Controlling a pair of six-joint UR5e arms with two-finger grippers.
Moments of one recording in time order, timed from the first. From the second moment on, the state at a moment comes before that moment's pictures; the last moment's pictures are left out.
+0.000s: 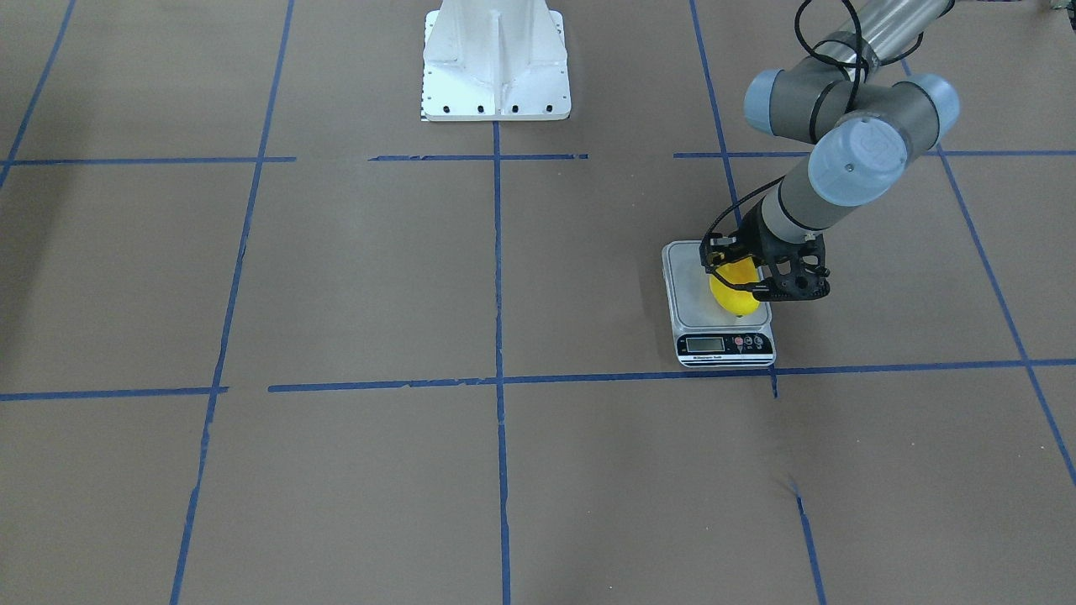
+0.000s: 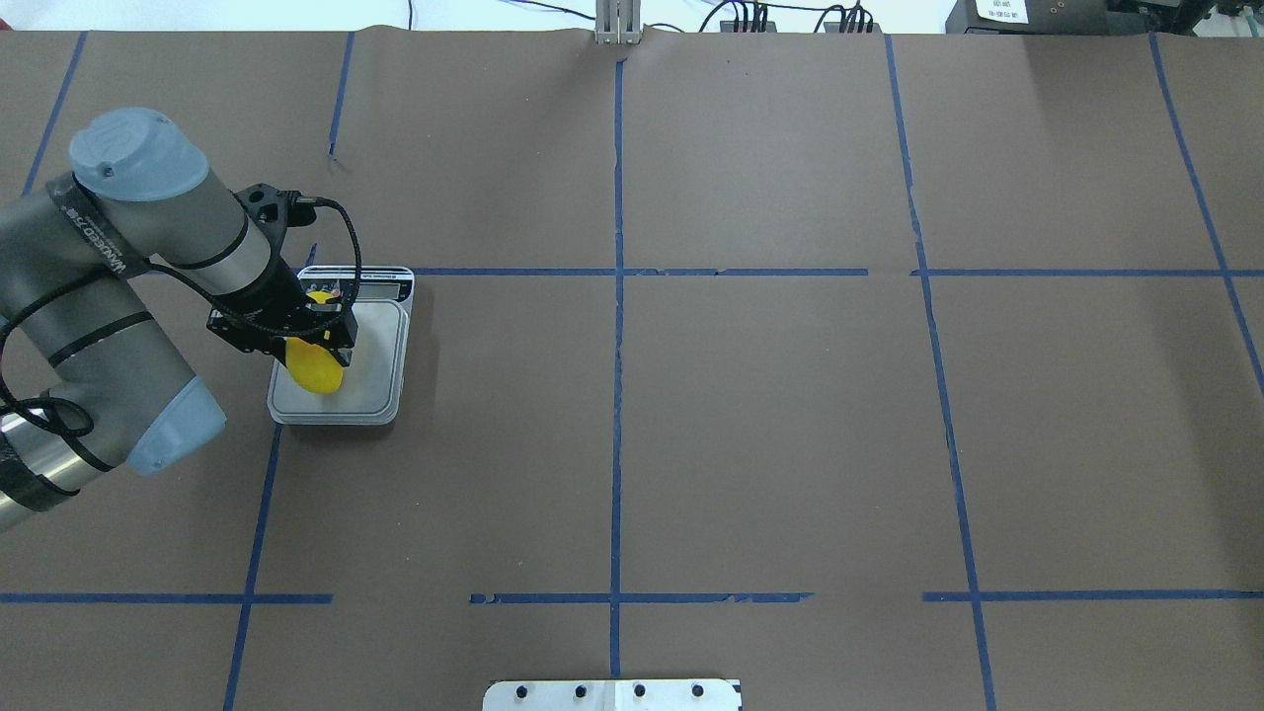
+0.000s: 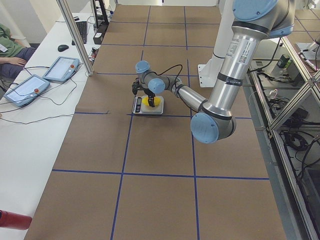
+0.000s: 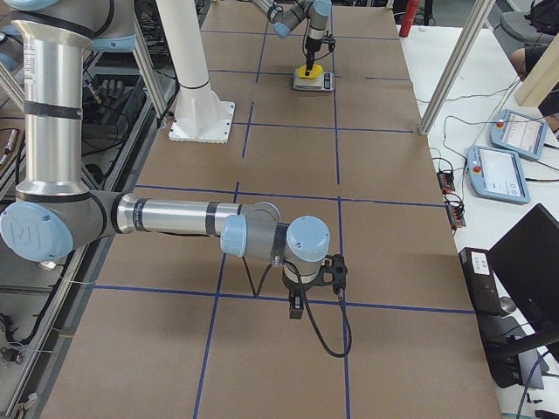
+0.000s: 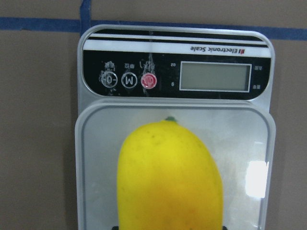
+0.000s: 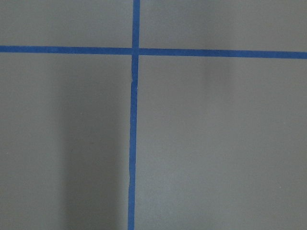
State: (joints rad) left arm -0.80 -1.92 -1.69 -1.71 -2.26 -0.94; right arm 1.62 -1.66 1.66 -1.68 2.35 -0.12
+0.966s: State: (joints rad) left arm -1.29 -1.81 -1.78 -1.40 -2.26 -0.26; right arm 1.62 -1.66 1.66 -1.68 2.35 -0.12
